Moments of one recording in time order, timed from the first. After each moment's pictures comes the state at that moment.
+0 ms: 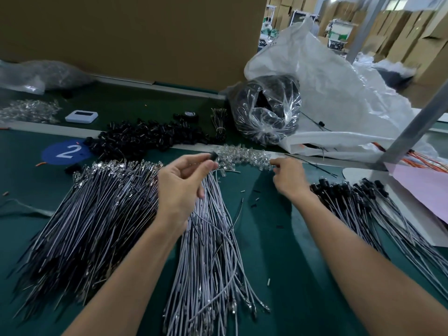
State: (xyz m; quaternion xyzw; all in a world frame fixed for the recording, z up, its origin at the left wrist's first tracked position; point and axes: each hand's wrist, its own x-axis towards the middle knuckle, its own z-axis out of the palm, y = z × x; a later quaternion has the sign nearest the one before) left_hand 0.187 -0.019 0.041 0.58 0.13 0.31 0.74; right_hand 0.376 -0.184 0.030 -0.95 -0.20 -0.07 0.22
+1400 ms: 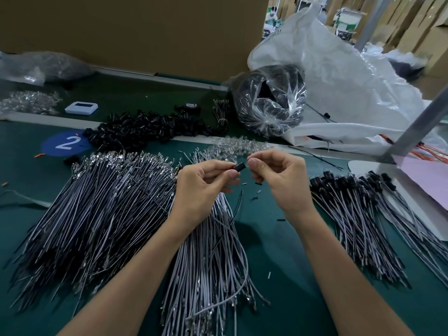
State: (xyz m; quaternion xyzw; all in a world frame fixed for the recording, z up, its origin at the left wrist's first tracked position) left_hand 0.198 -0.037 0.025 0.67 0.03 0.28 0.69; right_hand 0.280 -0.177 0.056 -0.71 -0.31 -0.02 0.63
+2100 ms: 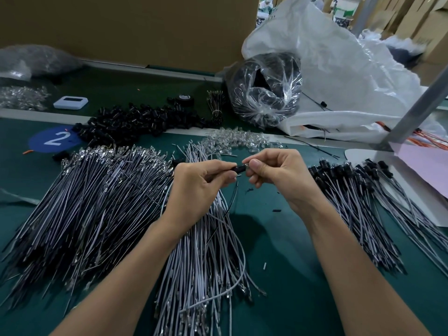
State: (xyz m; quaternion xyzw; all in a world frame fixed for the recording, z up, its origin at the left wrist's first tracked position) left_hand 0.197 -0.037 0.015 0.78 -0.02 0.33 0.53; right_hand 0.285 -0.192 0.058 -0.70 -0.29 0.15 0.64
